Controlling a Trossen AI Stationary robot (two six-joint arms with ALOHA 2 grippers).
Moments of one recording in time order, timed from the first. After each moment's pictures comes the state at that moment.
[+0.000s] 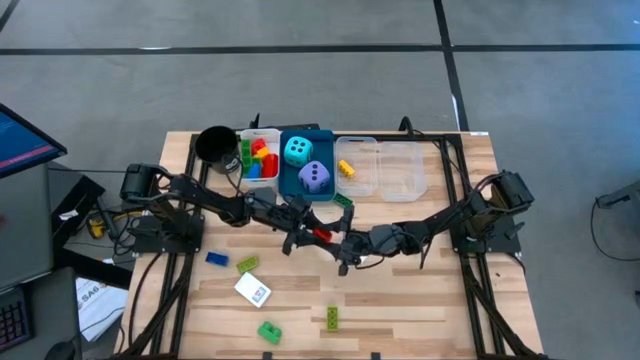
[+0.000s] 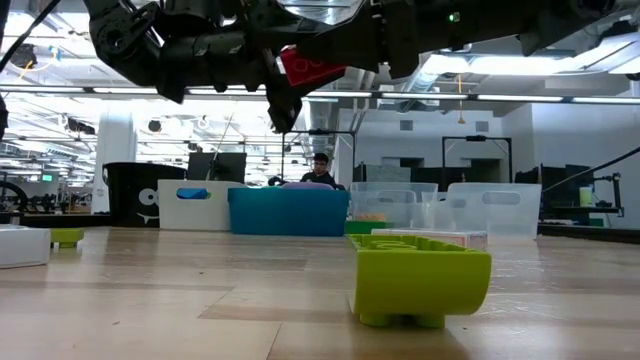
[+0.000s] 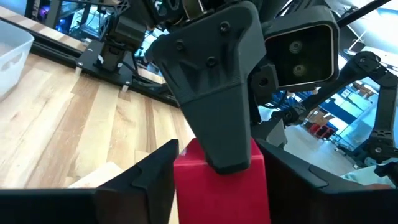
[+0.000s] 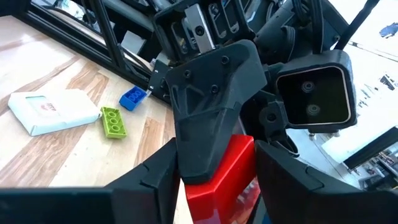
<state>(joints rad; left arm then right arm) 0.00 1.64 0.64 0.95 0.32 -0.49 0.30 1.71 0.82 0.77 0.48 -0.56</state>
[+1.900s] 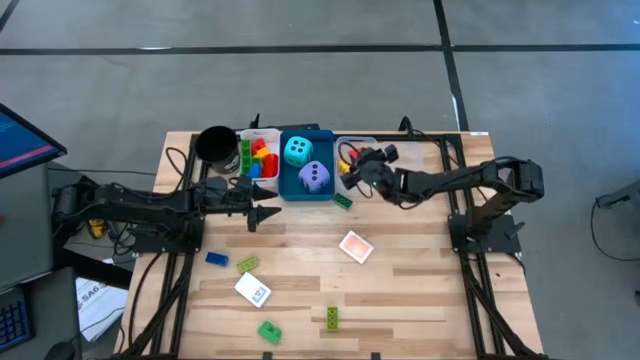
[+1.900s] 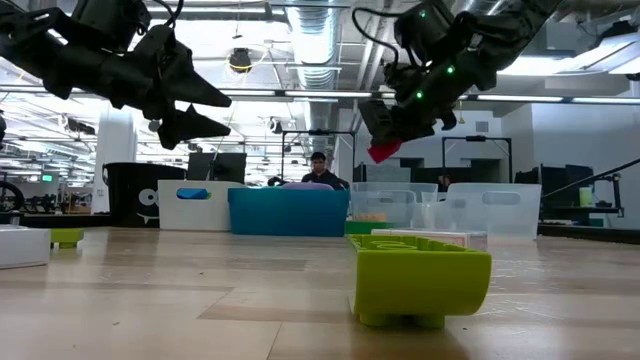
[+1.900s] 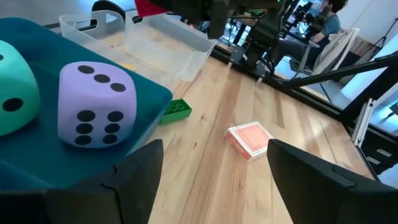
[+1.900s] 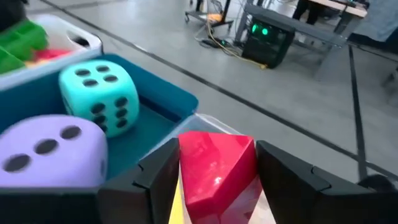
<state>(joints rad) 0.18 0.90 0.23 0.43 0.00 -0.38 -0.19 1.56 0.82 0.23 0.84 0.22</state>
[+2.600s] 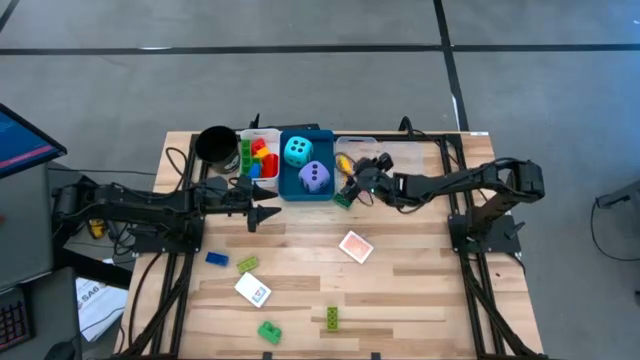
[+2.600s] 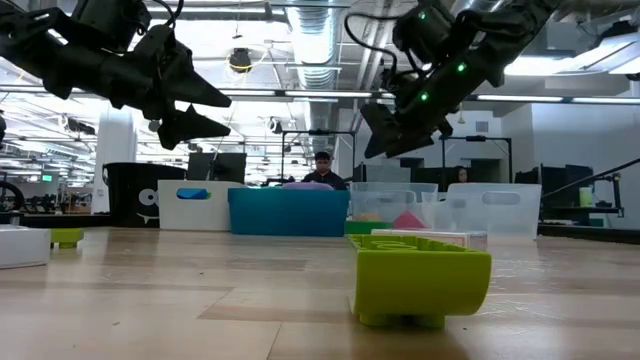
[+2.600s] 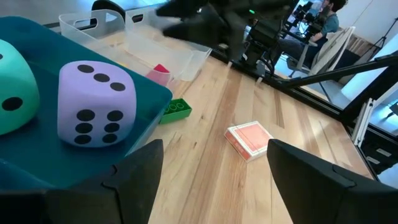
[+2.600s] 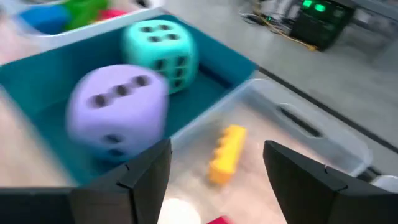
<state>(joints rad) 0.18 0.90 0.23 0.43 0.00 -0.38 -0.15 1.56 0.82 0.11 0.68 0.28</state>
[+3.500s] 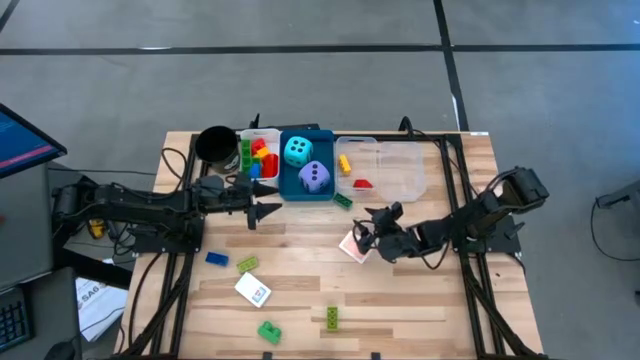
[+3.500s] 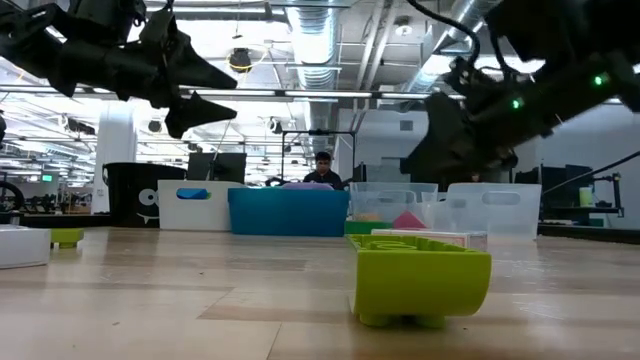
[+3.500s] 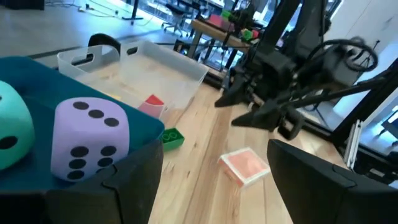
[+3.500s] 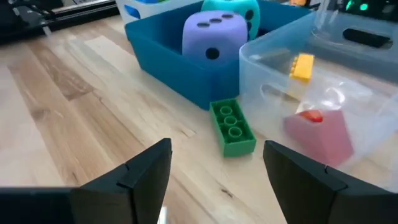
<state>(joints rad) 0.18 0.90 0.23 0.53 -0.01 -0.37 0.33 1.59 0.53 0.34 0.95 0.66</state>
